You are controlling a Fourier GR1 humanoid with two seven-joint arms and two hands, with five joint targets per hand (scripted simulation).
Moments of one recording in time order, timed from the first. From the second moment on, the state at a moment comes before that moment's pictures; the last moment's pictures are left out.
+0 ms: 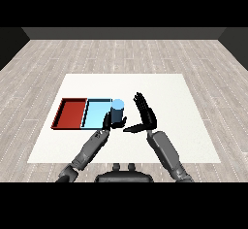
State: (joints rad) left arm -0.46 0.01 -0.43 -0.93 0.22 0.46 -0.42; right arm -0.31 -0.07 0.36 -1.55 -0.32 -0.17 -0.21
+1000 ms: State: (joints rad) left arm -0.59 0.25 -0.17 -0.62 0.21 0.38 -0.27; right arm -0.05 -0.21 0.09 -1.78 -0.42 -0.10 -0.25
